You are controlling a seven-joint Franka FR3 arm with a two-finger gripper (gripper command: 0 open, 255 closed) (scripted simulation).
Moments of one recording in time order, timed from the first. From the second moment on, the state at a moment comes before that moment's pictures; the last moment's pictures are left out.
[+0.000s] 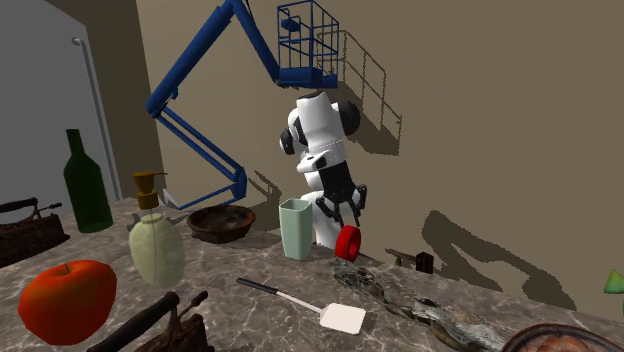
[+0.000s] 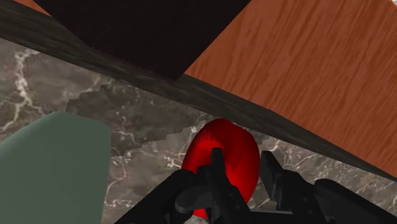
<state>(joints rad) -0.41 -1.03 -0.35 -2.58 -0.01 1.74 0.23</state>
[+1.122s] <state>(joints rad) -0.49 -0.75 -0.18 -2.39 -0.07 1.65 0.54</state>
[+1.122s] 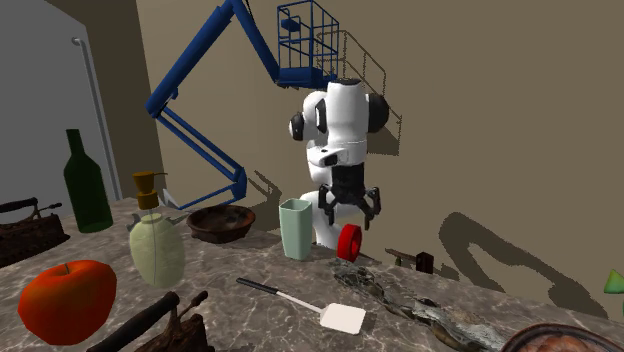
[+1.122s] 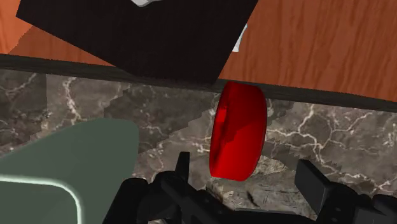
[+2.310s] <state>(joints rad) -0.51 -0.70 -0.15 -2.46 -0.09 1.73 0.63</state>
